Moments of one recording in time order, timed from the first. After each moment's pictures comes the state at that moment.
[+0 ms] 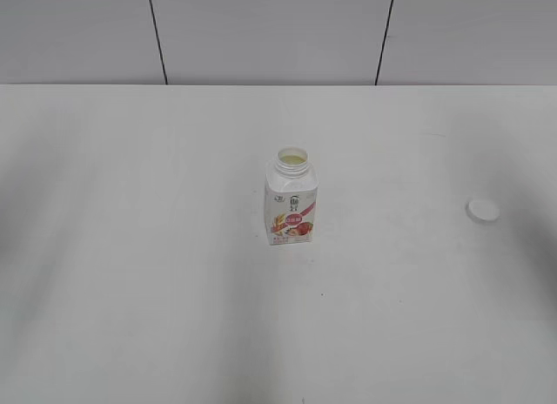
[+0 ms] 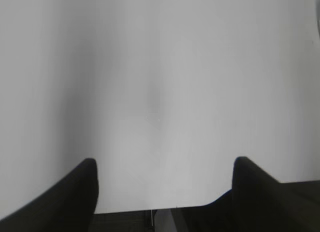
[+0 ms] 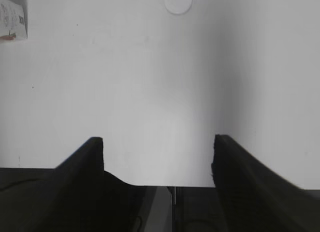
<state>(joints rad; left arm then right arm) -0.11 1.05 -1.02 0.06 1.22 -0.14 0.00 1.16 -1.10 0.18 1.22 -0.09</state>
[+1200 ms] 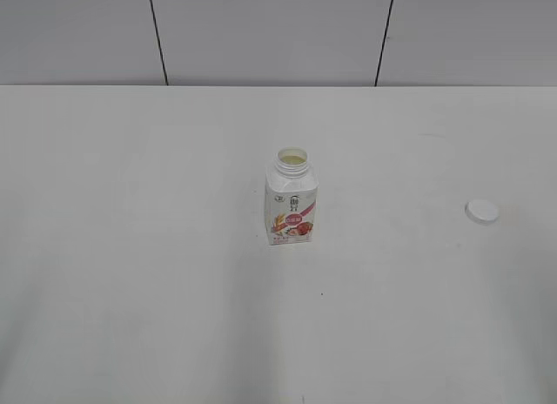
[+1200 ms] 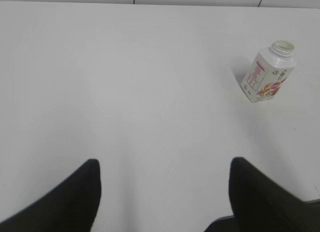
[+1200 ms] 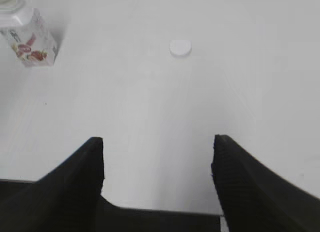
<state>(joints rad) -0.11 0.03 -0.53 -0.03 1.07 -0.06 0.00 0.18 -0.54 0.19 1.05 -0.18</state>
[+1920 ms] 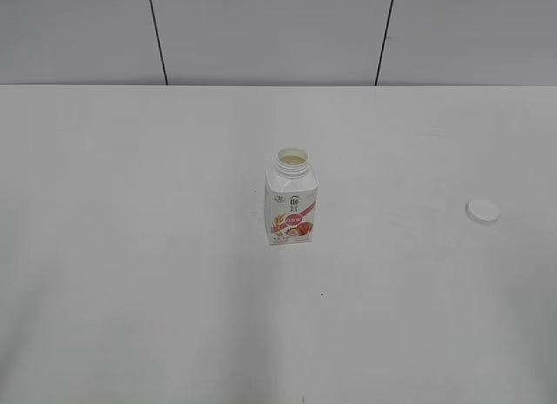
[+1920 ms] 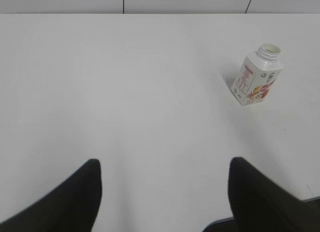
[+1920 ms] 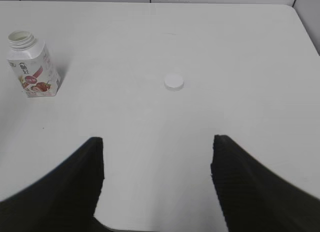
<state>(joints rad) -0.11 -0.01 -0.52 -0.07 1.06 -0.02 0.00 -0.01 -0.53 0.17 1.06 -0.17</state>
